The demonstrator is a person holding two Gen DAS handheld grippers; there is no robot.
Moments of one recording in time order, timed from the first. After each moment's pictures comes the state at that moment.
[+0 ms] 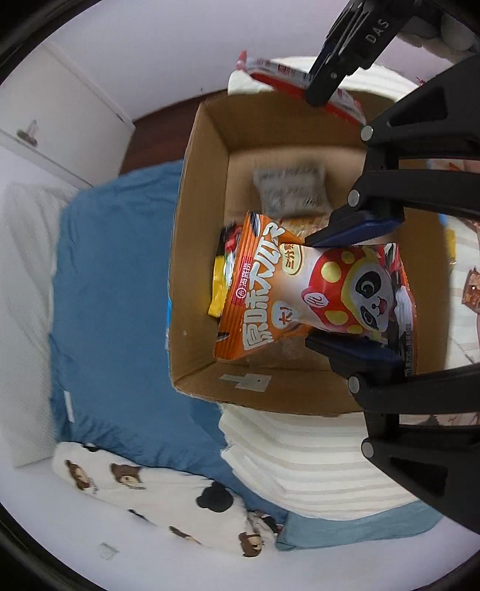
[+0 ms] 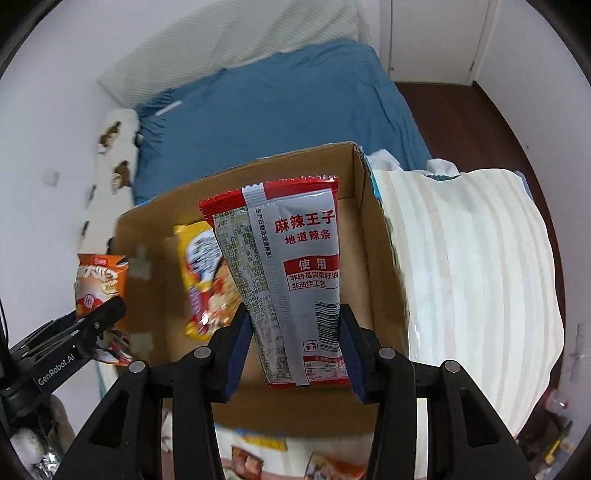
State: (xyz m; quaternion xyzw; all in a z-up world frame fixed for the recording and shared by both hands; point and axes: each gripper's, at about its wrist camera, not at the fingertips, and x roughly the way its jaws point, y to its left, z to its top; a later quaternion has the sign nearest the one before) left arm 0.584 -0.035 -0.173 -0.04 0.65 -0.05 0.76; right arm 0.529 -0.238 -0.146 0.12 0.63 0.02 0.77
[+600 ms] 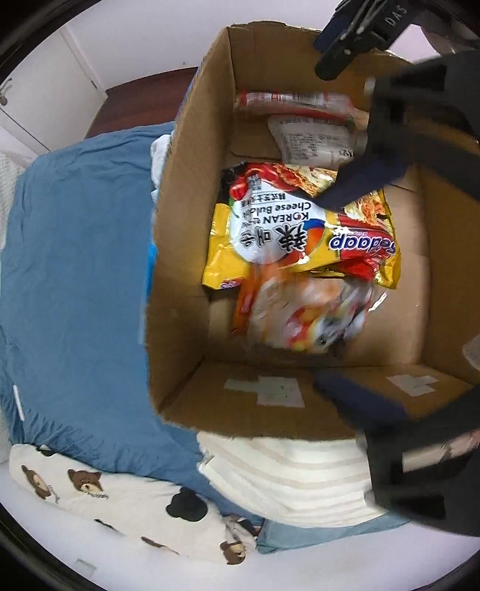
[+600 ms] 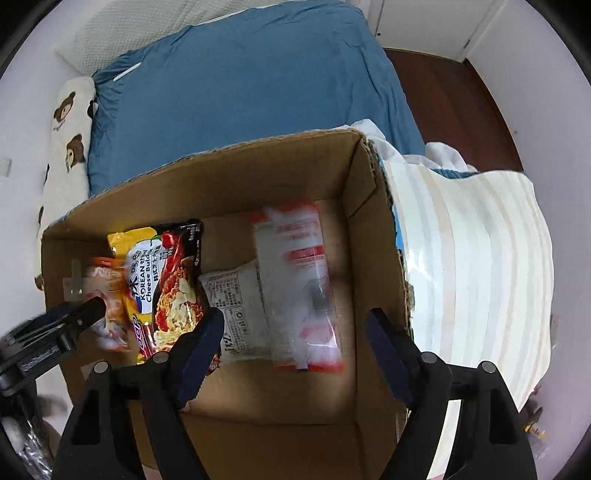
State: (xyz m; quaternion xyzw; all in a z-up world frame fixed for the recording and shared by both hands) left arm 0.634 -0.025 -0.240 -0.03 0.71 -0.02 0.70; right arm 0.604 -0.235 -0.223 0.08 0.69 -0.02 0.72
